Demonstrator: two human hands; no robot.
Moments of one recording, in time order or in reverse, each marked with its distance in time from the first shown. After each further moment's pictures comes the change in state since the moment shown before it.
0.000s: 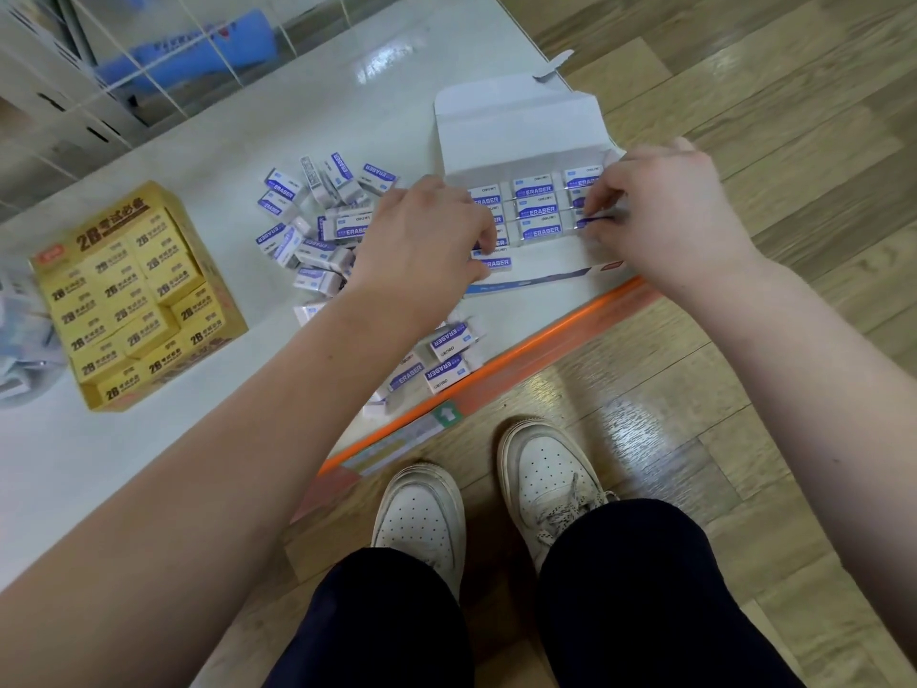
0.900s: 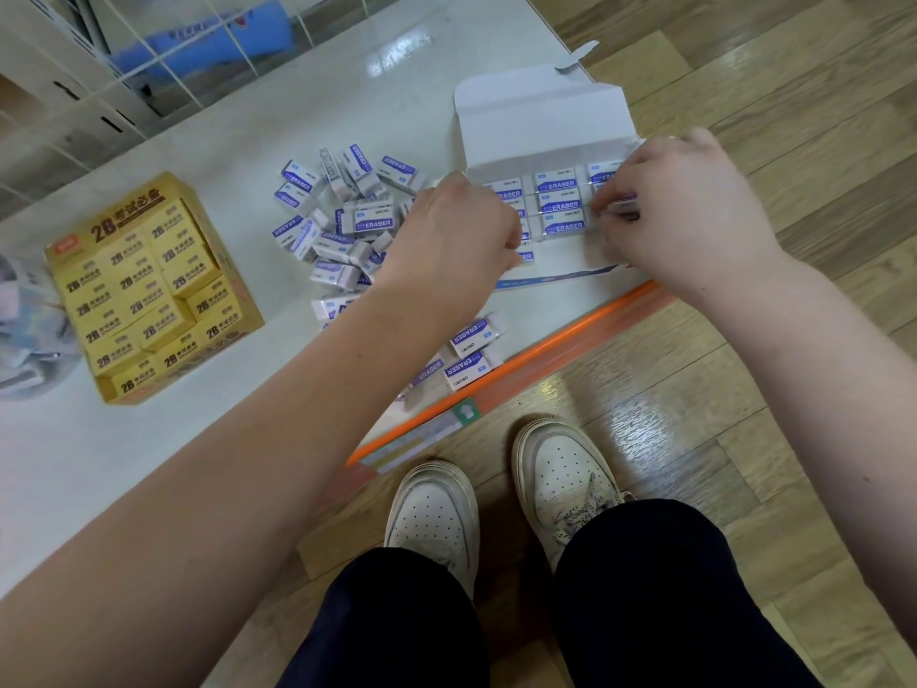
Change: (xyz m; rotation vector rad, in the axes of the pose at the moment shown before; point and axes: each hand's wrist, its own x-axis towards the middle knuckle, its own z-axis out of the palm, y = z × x) left_hand 0.004 0.001 0.008 -0.085 0.034 0.020; right_hand -0.004 -0.018 -0.004 -0.061 -0.024 0.020
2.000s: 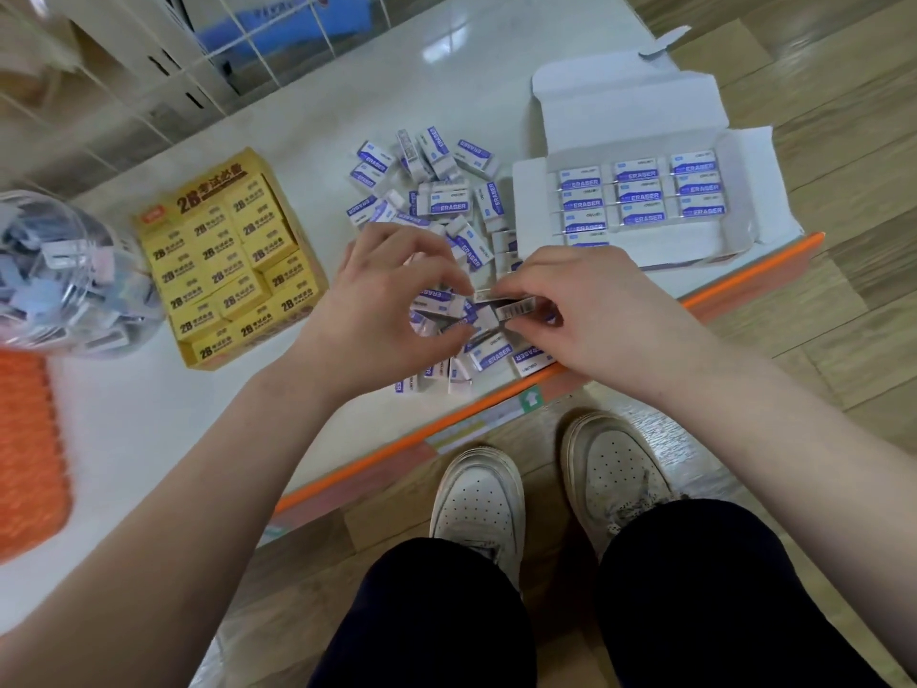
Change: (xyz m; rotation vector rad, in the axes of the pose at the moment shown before) left_hand -0.100 -0.079 -0.002 -0.242 0.109 0.019; right_hand -0.039 -0.097 0.015 0.355 -0.242 -0.379
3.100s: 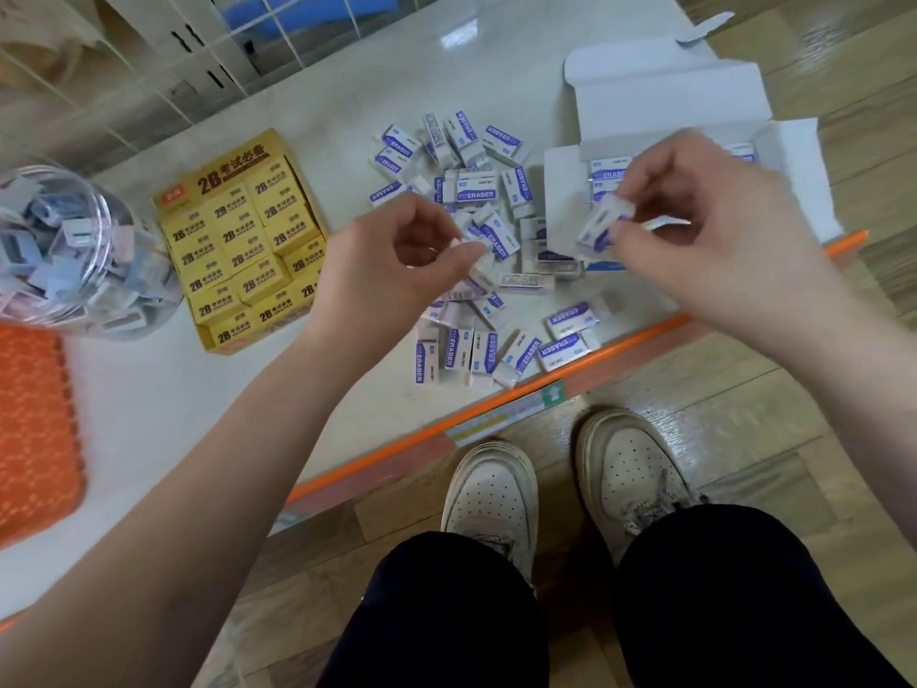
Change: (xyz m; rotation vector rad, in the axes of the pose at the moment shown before) left_hand 0.006 0.019 -0.017 -0.595 0.195 -0.480; right_hand -0.008 0.004 -0.038 0.474 0.307 0.278
